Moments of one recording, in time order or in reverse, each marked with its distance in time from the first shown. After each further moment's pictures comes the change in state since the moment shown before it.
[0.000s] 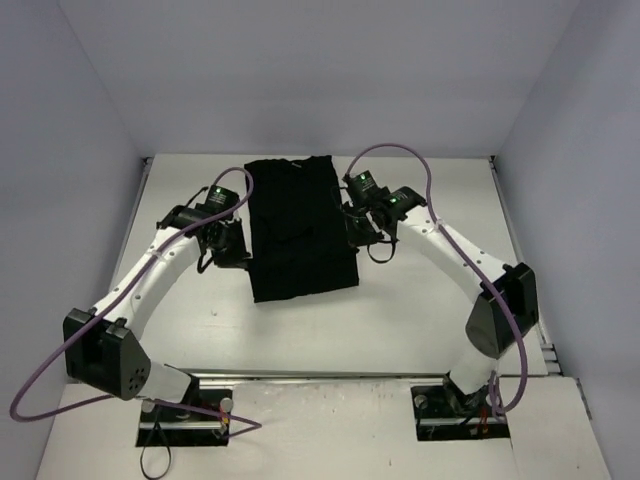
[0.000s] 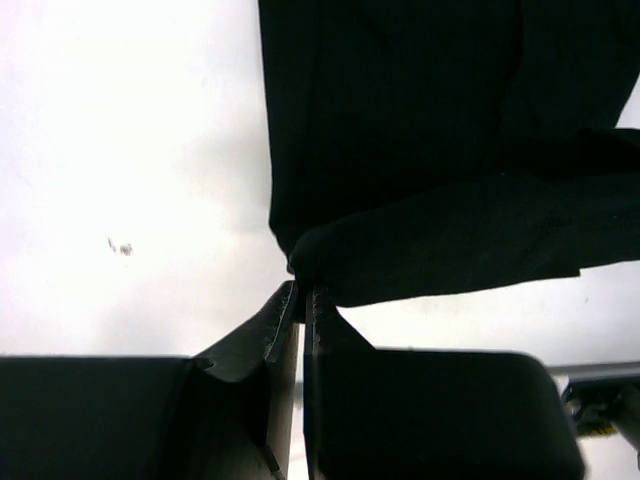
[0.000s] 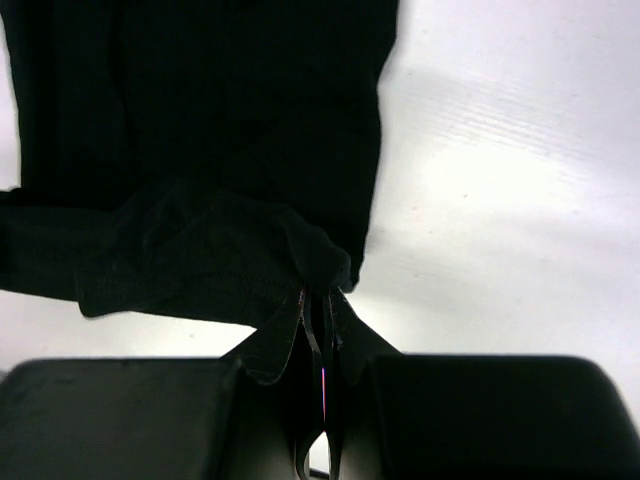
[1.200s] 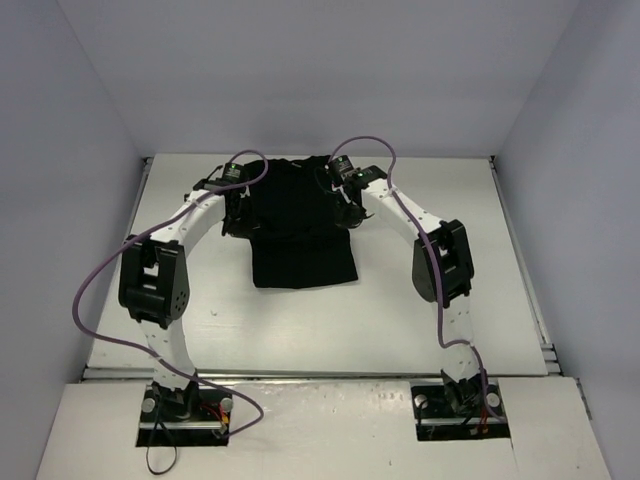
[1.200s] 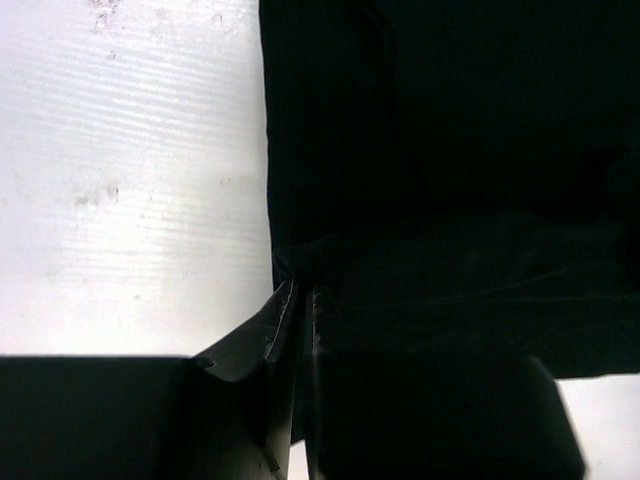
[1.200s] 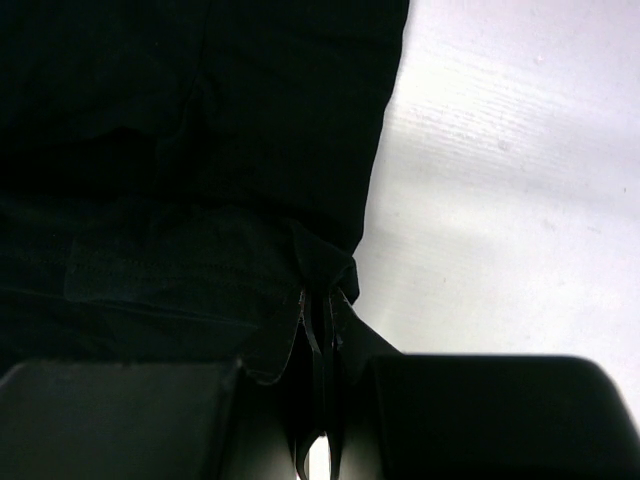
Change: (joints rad) left arm 0.099 0.464 0.245 0.212 -0.008 0.081; right arm -0.085 0.503 0.415 -0.013 0.002 -0.134
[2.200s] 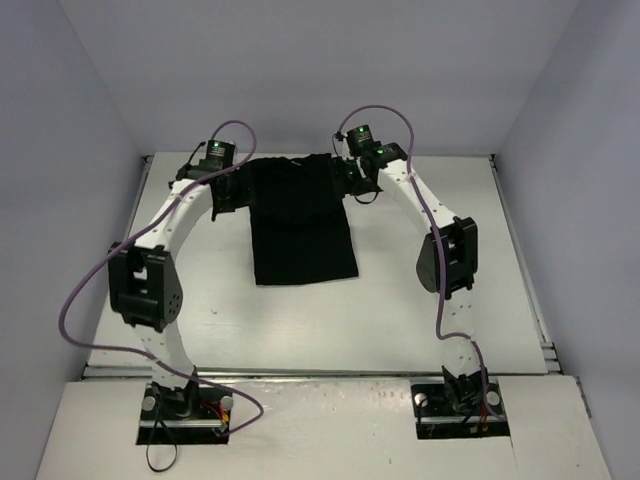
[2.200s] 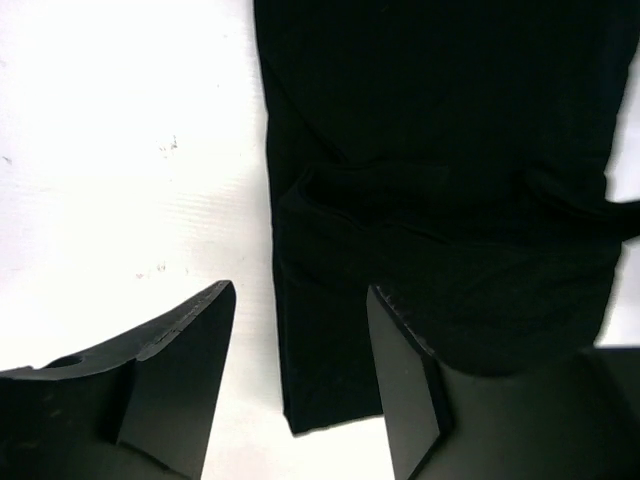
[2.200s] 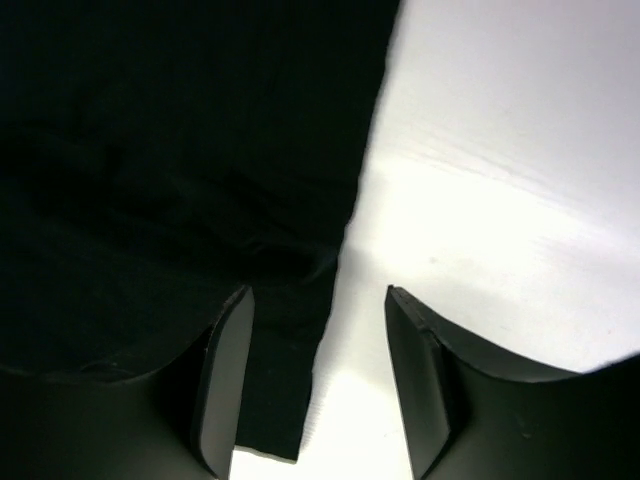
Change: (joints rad) left arm 0.039 -0.064 0.100 0.057 -0.009 0.051; right arm -0.090 0.045 0.226 0.010 -0.126 -0.112
